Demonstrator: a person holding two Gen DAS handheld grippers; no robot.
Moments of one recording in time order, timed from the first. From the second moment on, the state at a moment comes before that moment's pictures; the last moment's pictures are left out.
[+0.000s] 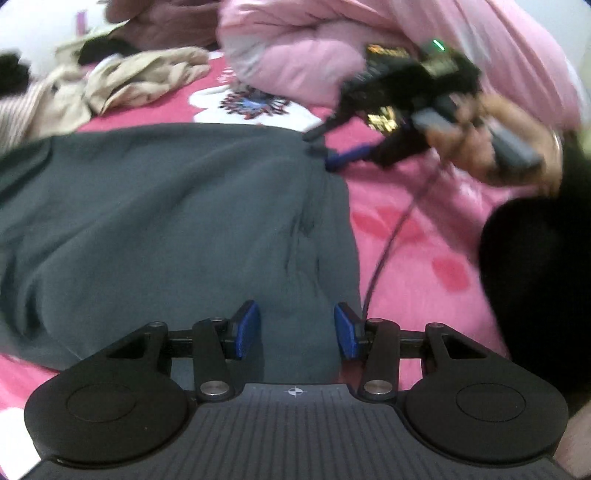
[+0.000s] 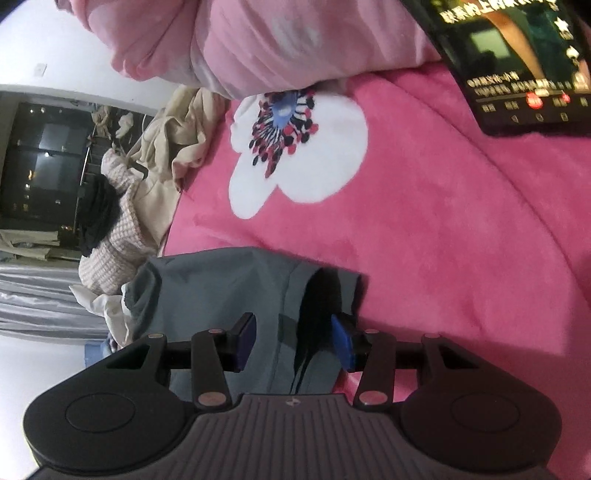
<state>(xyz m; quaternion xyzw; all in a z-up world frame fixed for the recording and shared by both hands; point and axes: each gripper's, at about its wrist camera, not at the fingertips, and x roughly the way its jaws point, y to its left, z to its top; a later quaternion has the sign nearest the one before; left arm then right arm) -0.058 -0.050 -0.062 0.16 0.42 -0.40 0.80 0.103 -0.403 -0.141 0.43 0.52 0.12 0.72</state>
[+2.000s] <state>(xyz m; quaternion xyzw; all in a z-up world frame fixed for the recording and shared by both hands) 0.031 0.005 -0.091 -0.22 0.56 -0.41 0.69 -0.029 -0.310 -0.082 0.22 0.56 0.28 0.75</state>
